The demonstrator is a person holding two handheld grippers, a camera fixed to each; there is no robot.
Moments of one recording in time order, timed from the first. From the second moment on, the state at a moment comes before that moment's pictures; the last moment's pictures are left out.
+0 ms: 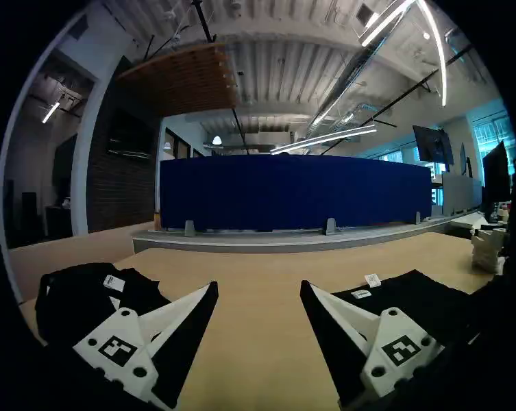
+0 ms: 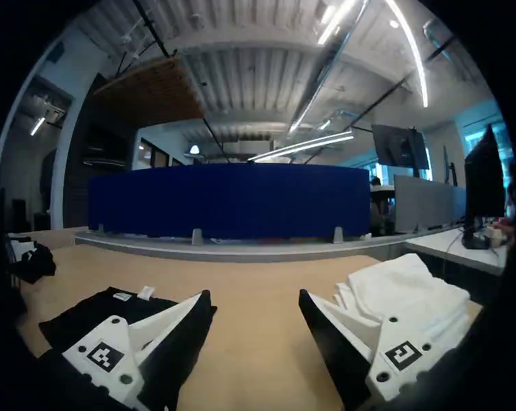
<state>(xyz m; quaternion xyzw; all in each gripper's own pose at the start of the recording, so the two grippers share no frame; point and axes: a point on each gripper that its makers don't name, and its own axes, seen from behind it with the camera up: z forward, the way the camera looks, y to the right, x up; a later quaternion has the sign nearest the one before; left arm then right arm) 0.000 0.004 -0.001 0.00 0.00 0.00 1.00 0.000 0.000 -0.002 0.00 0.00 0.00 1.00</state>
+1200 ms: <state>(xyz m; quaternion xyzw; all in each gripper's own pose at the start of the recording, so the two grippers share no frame) 0.162 0.031 -0.010 -0.05 -0.04 0.04 1.00 0.166 -0.004 -0.025 0.02 -0.03 -0.02 1.00</state>
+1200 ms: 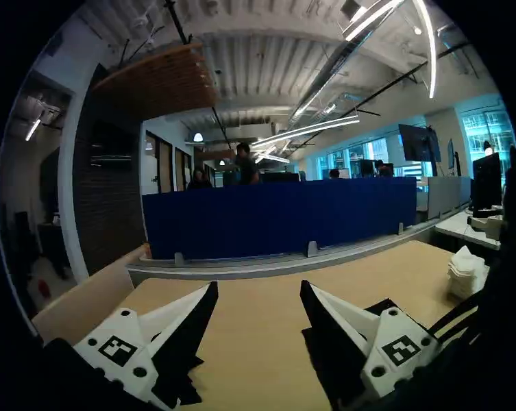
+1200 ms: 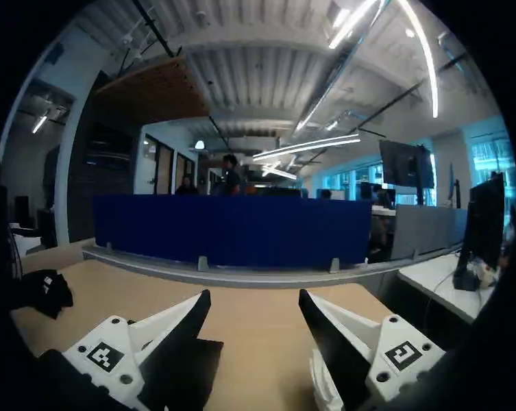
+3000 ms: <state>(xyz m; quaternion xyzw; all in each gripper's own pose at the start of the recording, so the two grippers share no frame) -0.044 0.152 -0.081 -0.31 -0.30 0.11 0.90 -0.034 -0.086 -0.083 0.25 -0.31 -0.12 0.91</state>
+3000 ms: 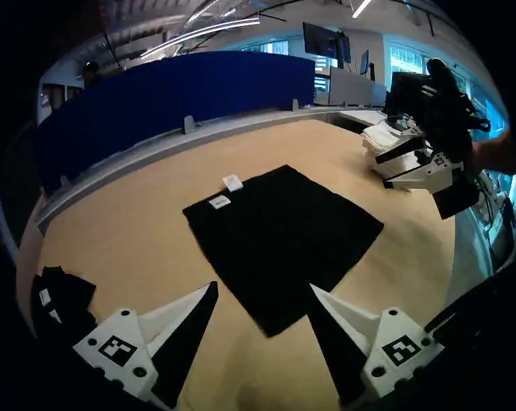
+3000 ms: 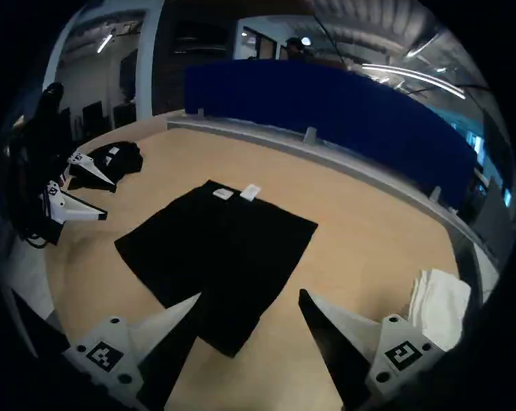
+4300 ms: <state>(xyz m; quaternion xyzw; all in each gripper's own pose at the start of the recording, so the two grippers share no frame) -0.125 0.151 -0.100 -0.33 -0.42 0.15 0.84 -0.131 -0.077 -0.131 0.27 -0.42 -0.15 0.85</state>
